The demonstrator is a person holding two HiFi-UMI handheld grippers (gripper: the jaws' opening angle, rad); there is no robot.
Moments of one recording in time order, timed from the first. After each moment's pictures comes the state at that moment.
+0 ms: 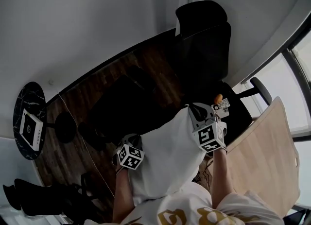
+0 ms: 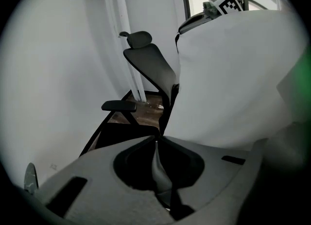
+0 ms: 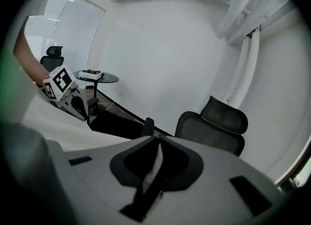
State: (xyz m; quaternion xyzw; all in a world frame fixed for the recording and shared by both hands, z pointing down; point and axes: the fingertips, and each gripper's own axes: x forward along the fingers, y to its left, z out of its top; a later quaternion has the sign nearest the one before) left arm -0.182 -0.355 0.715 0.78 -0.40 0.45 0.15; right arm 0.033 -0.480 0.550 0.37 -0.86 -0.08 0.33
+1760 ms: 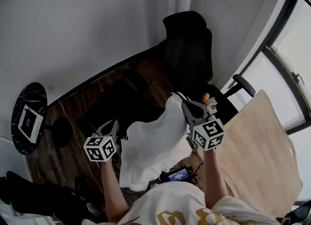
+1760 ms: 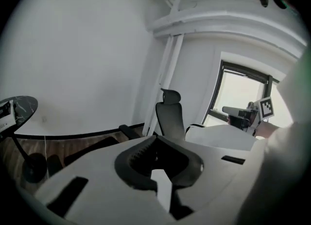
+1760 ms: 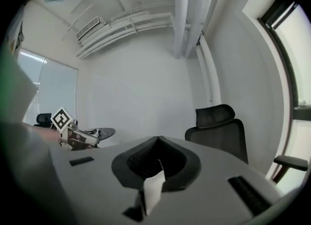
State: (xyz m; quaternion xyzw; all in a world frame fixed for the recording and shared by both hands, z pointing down) left arm -0.224 -0.307 0.521 0.78 -0.57 0.10 0.23; right arm 0.055 -0.358 0.441 0.44 -0.90 0.07 0.05
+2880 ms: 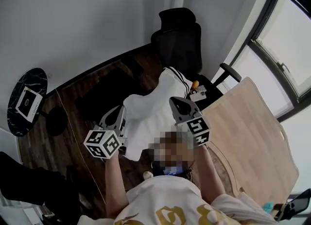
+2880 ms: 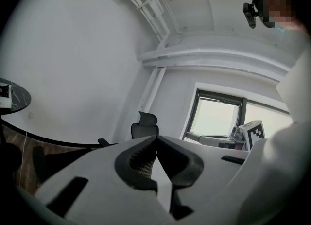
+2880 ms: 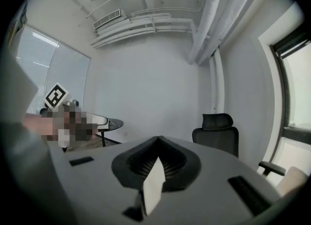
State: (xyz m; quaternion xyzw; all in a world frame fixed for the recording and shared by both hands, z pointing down) left arm -0.159 -0.156 0.430 0.83 -0.52 -0.05 0.17; right arm 0.024 -0.184 0.419 0.43 -0.89 0.01 0.11
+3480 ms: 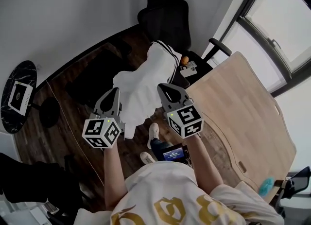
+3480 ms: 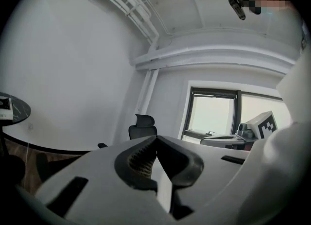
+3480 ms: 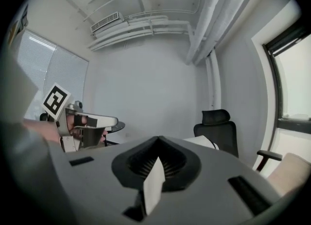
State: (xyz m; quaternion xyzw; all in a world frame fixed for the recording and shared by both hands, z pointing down) left arm -0.136 -0.111 0.427 0.84 -0.52 -0.03 0.12; right arm 0.012 -0.113 0.430 0.45 -0.89 0.03 0.09
